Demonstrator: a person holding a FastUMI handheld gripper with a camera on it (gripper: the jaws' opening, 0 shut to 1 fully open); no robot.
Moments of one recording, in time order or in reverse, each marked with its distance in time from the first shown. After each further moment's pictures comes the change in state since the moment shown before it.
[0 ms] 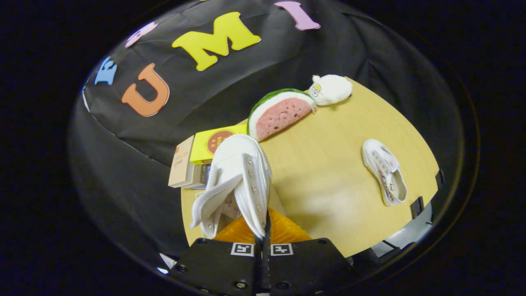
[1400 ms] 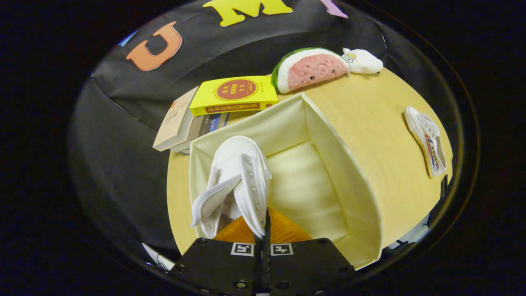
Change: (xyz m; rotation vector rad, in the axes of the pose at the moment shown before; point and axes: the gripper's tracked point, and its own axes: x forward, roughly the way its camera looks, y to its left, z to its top) arm 0.133 0.055 -0.126 -0.077 0.122 -0.080
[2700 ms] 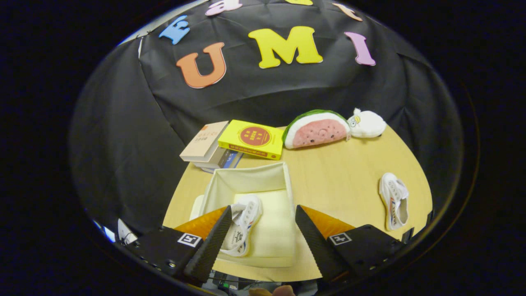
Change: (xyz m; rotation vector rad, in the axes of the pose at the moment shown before) arm -0.149 -0.060 0.055 -0.307 -0.332 0.079
